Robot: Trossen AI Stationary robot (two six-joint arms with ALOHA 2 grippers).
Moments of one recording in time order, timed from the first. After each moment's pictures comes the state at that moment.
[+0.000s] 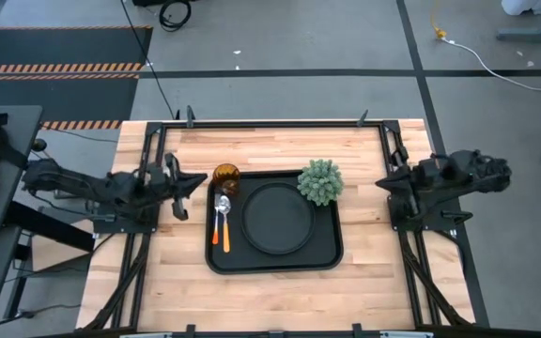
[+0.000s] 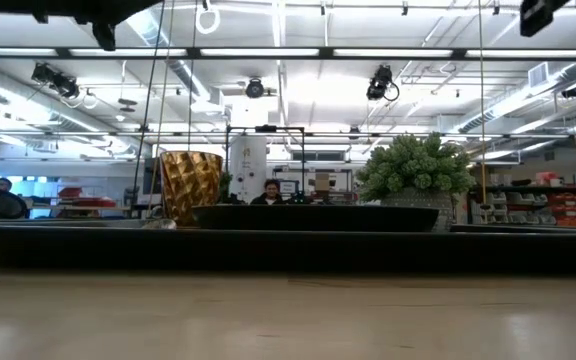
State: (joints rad) left arm -0.25 0.51 0.33 0.42 -0.56 0.03; right arm 0.27 0.07 0.49 -0.28 0.16 -0.01
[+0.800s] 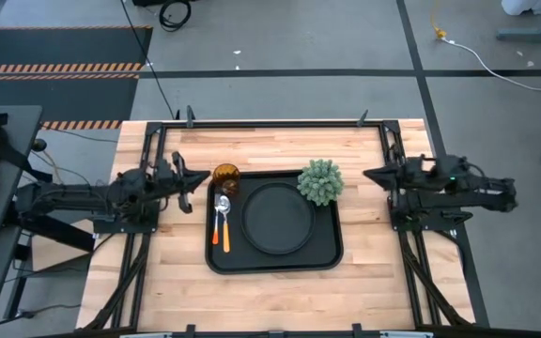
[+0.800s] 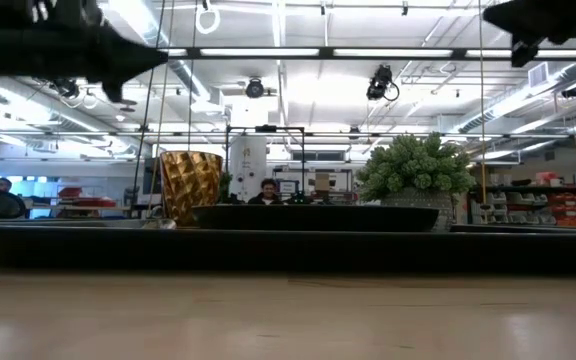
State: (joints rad) left arm 0.09 0.46 0.10 0.54 -0.21 -0.08; right arm 0.00 0.06 0.37 -0.21 0.11 0.00
